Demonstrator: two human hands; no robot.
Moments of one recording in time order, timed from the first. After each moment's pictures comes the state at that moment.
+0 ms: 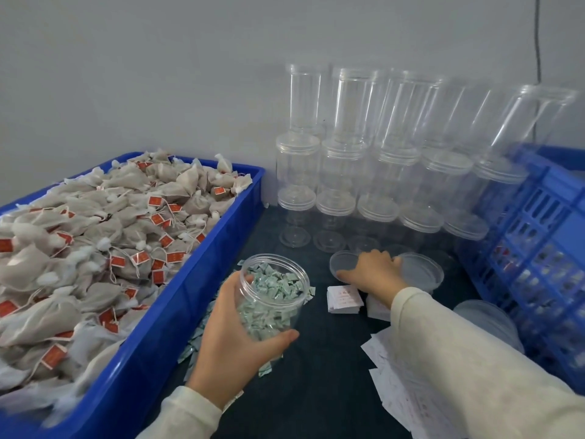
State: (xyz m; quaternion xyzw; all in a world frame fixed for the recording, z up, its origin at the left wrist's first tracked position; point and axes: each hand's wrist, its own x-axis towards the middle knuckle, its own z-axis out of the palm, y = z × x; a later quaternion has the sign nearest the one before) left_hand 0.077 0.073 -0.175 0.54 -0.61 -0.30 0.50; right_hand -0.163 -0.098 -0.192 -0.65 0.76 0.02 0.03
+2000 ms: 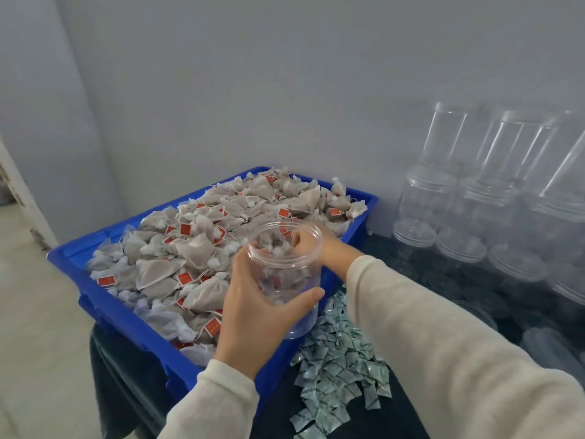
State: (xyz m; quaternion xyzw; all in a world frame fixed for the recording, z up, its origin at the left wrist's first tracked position) left_hand 0.182 0.091 -0.125 0.55 -0.50 -0.17 0.64; right_hand 0.130 -0.091 -0.098 -0.89 0.43 -0.02 0.11
